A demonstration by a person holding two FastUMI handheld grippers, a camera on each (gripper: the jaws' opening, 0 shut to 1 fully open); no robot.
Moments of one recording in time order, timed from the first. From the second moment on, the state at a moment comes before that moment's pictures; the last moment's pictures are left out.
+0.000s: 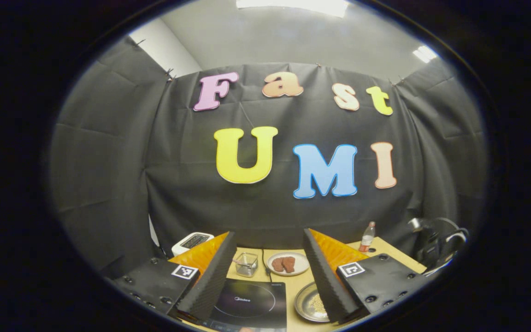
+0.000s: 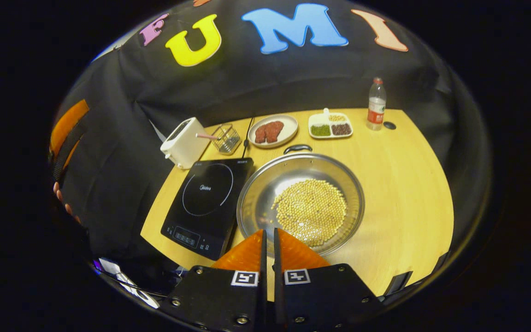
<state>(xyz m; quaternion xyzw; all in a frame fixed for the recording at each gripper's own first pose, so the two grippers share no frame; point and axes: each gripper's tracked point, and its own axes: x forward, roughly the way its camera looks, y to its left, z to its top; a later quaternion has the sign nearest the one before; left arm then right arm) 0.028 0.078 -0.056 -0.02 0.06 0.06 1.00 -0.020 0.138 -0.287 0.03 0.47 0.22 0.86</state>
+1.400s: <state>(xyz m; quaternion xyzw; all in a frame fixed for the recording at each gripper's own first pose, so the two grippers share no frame) 0.034 0.066 -0.102 -0.01 0.11 0.06 0.99 -0.051 0.144 -0.407 0.11 0.60 0.21 0.76</state>
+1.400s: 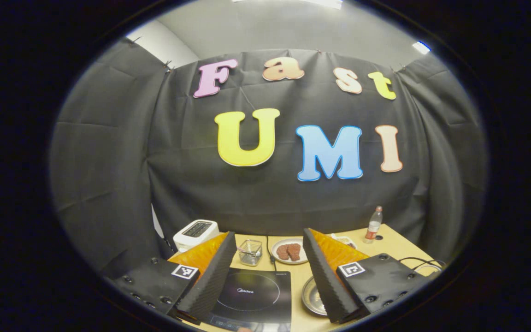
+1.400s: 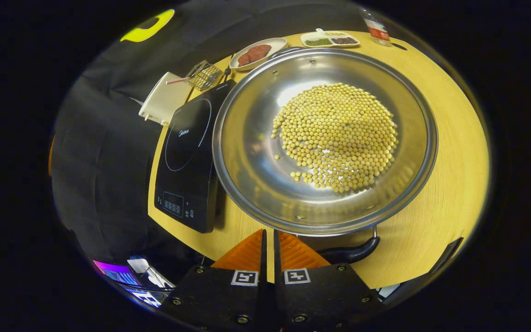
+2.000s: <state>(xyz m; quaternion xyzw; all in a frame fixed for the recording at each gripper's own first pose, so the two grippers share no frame) 0.044 0.033 -0.083 -0.01 0.07 0.02 1.00 -0.042 0.079 -0.415 0.13 0.61 0.12 0.78</state>
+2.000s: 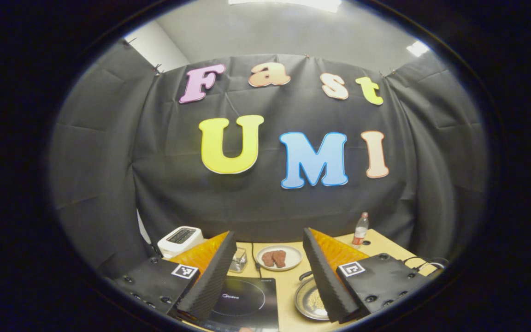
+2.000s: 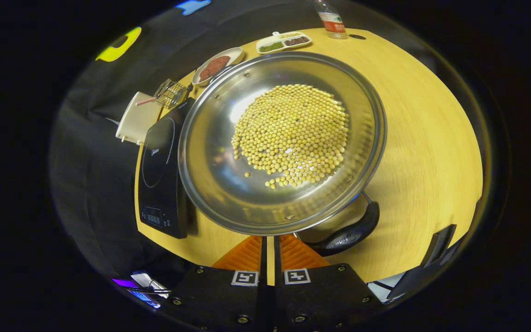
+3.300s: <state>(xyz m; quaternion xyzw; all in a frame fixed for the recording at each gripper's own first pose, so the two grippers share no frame) 0.069 -0.006 -0.111 0.01 0.10 -0.02 1.00 0.021 -0.065 -0.420 0.02 0.59 0.01 0.81</state>
